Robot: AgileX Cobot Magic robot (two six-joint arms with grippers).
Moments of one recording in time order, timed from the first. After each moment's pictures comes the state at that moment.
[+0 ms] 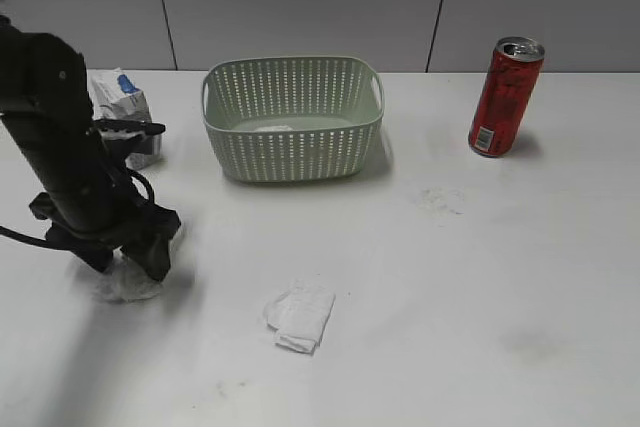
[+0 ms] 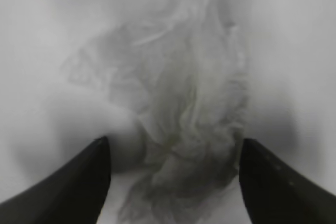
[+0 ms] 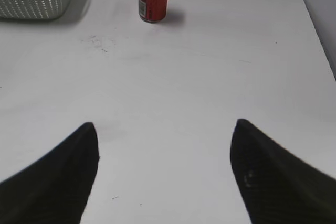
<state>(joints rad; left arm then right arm) -0.35 1.96 -1.08 -0.28 0.77 0.22 0.11 -0.01 -0.42 0.07 0.94 -0.08</state>
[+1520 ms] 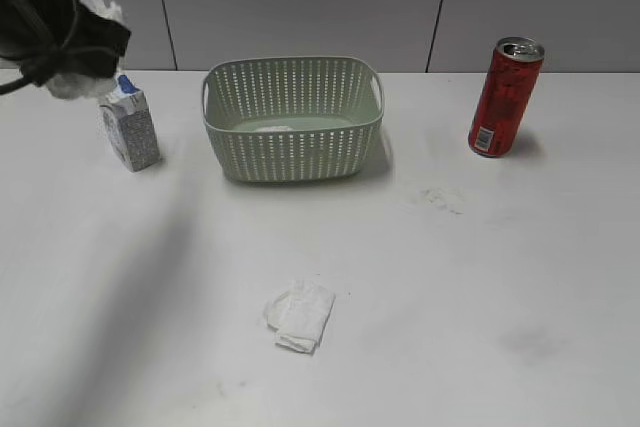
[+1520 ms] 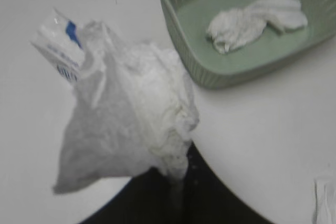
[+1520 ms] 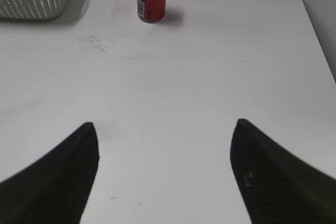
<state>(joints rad) -0.35 1.47 -1.09 -0.20 0.57 0.22 0.11 -0.01 -0.42 0.07 0.94 -0.07</state>
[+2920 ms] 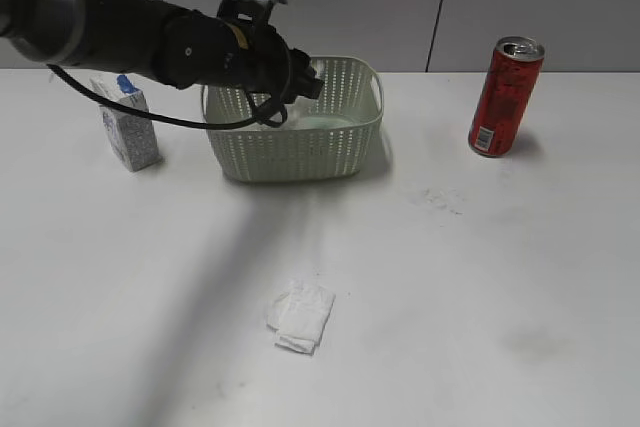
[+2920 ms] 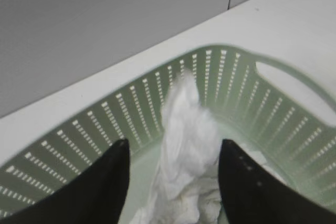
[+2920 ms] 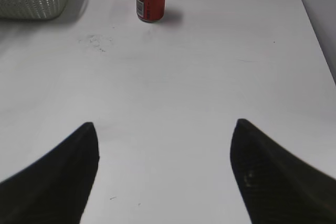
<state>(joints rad) -0.56 2.10 -1.42 -0.10 0.02 0.22 0.11 -0.01 -0.42 0.06 0.94 -0.07</state>
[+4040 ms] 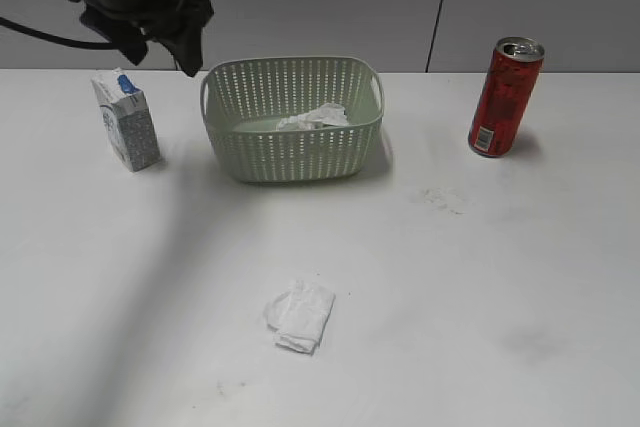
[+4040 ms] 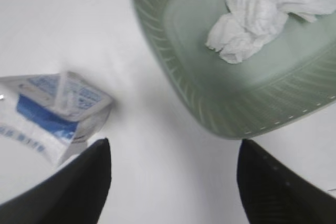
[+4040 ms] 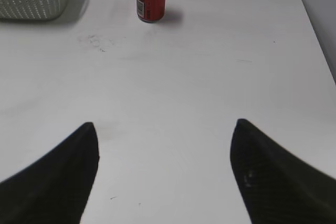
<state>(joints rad) -0.36 2.05 -1.90 -0.14 1.21 0.20 0.11 -0.01 -0.42 0.06 0.94 -0.07</state>
